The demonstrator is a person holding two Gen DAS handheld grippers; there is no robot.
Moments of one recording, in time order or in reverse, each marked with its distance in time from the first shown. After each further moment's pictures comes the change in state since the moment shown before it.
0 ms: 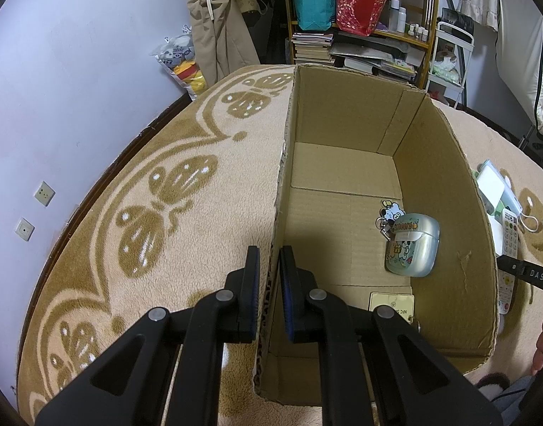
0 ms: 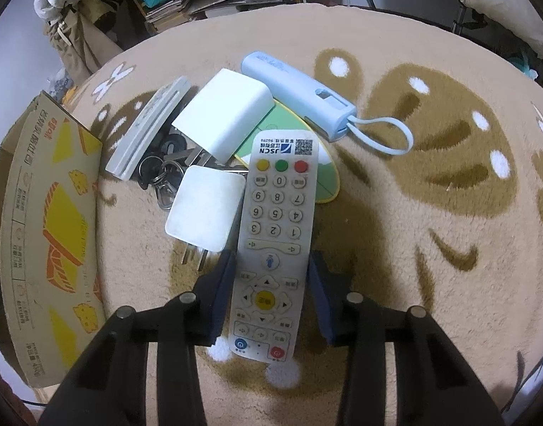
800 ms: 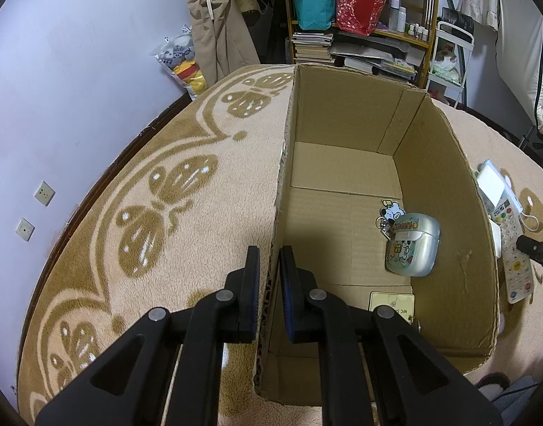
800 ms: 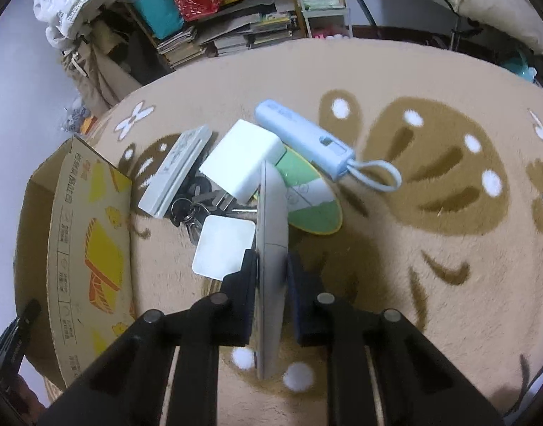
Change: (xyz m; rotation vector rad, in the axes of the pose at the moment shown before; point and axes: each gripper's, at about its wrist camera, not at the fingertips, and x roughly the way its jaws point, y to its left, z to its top) left arm 0.000 0.000 -0.001 -0.001 0.002 -0.002; right arm -0.034 -0.006 0.010 0.047 -0.110 0.086
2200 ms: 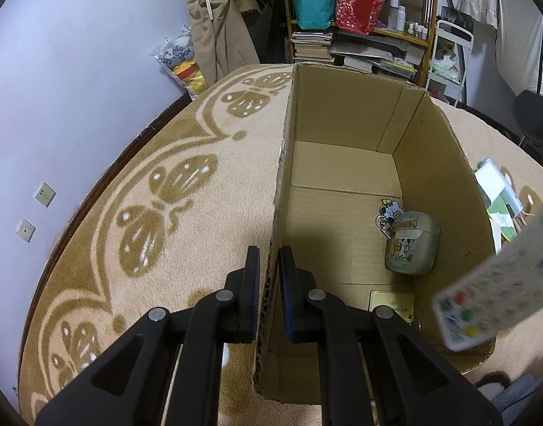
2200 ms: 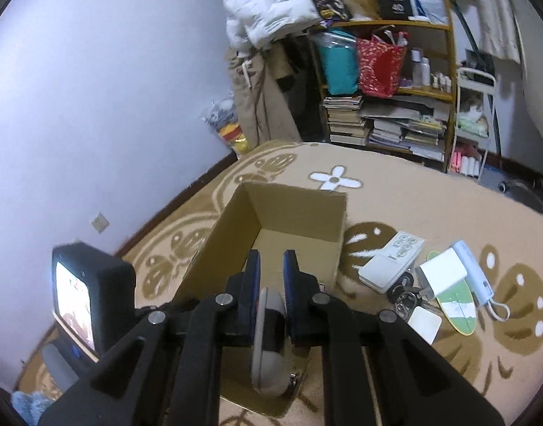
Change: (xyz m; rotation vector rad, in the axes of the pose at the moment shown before) left arm -0.001 0.001 -0.001 0.003 0.005 0.001; right arm -0.090 0.189 -0.030 -0.491 -0.253 0.322
